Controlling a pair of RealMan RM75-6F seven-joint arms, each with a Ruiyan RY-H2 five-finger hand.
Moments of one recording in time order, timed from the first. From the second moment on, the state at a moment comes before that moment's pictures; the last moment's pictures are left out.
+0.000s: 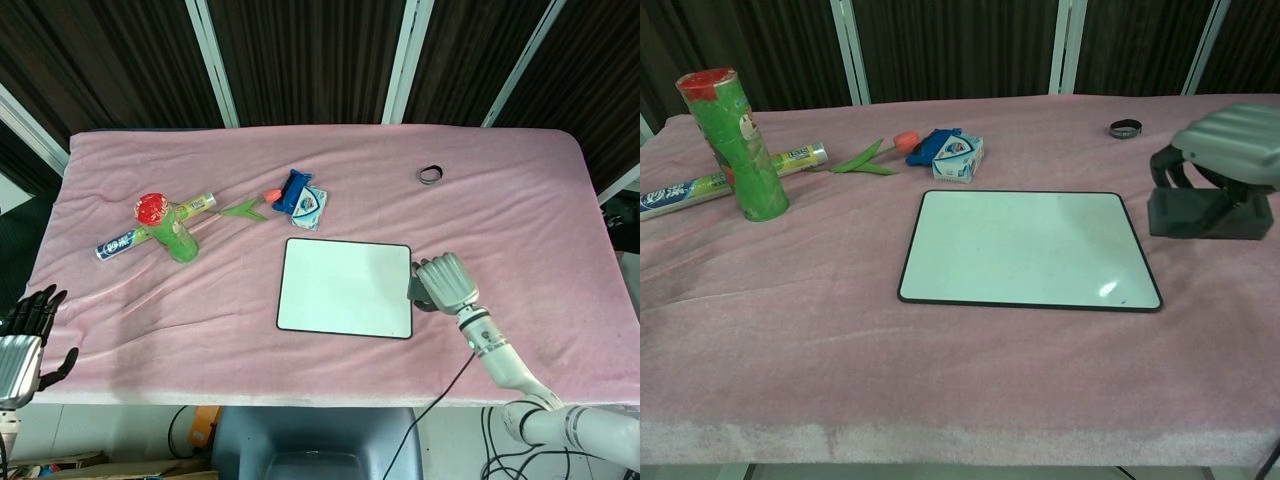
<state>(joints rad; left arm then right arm) -0.11 -1.10 -0.03 -1.60 1.52 1.48 0.00 0.65 -1.41 0.01 -1.36 -1.29 1.07 -0.45</state>
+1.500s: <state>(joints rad) -0.09 -1.10 -0.03 -1.59 1.56 1.53 0.00 0.22 -1.22 -0.02 -1.52 -1.35 1.46 -0.26</state>
